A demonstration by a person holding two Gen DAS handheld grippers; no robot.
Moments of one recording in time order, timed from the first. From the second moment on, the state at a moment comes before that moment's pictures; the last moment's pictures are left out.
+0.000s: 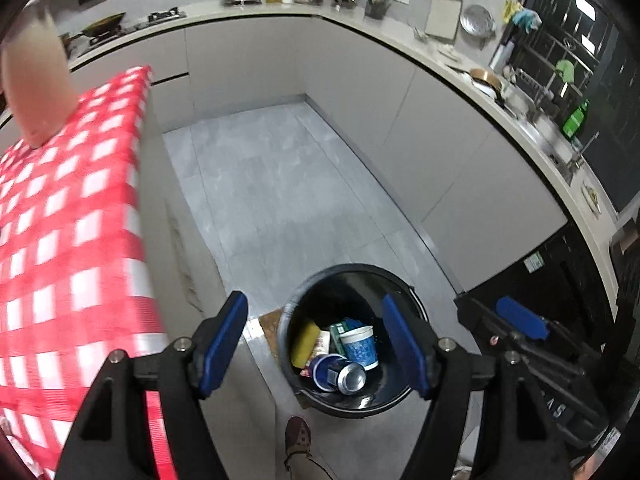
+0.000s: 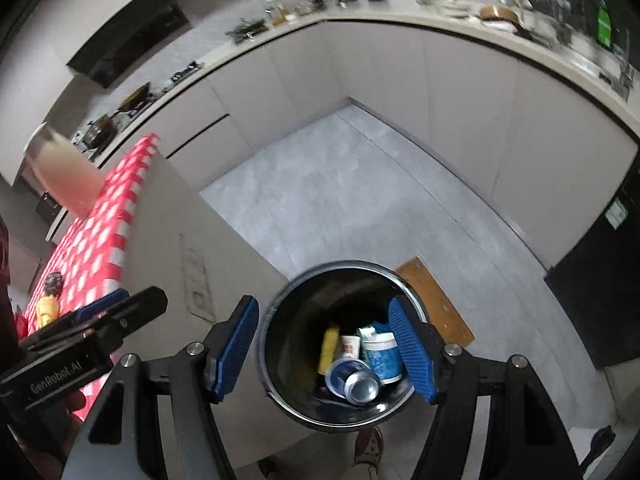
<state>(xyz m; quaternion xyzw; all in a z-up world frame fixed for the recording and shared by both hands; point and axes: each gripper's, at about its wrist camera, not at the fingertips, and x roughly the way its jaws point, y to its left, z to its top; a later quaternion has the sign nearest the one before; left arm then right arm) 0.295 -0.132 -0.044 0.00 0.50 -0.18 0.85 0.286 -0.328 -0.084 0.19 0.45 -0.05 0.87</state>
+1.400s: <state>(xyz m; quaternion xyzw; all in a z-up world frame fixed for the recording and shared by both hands) 0.242 0.250 -0.011 -0.04 0.44 -0.07 0.89 0.280 0.104 -0.041 0.10 0.43 0.10 0.89</state>
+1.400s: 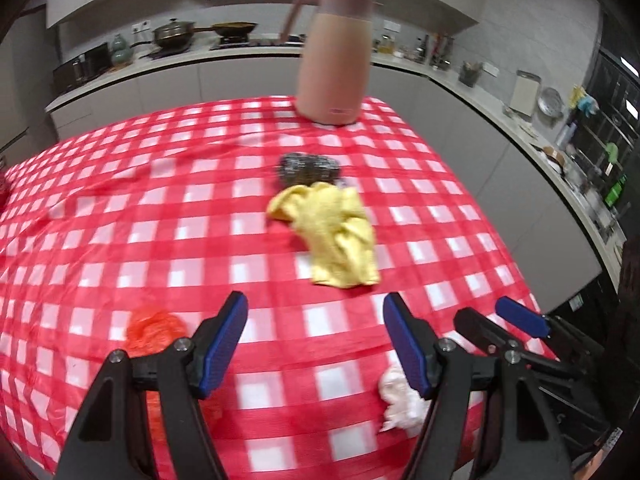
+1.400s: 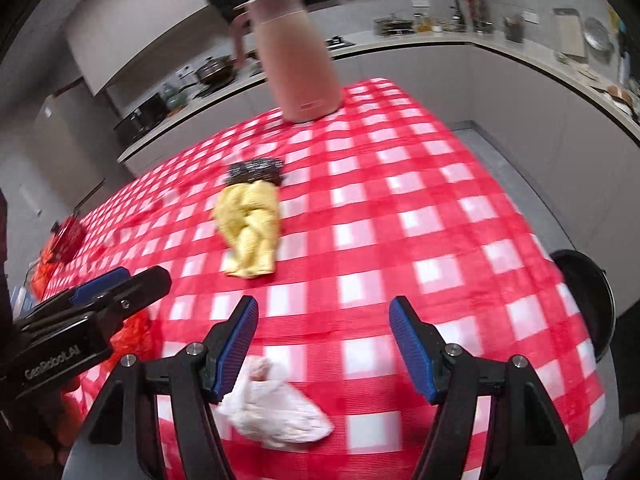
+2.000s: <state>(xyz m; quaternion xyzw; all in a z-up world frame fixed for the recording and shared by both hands) 0.235 0.343 -0.044 -0.06 0.47 0.02 0.88 0.262 0.153 -0.085 0.03 0.48 0.17 0.86</state>
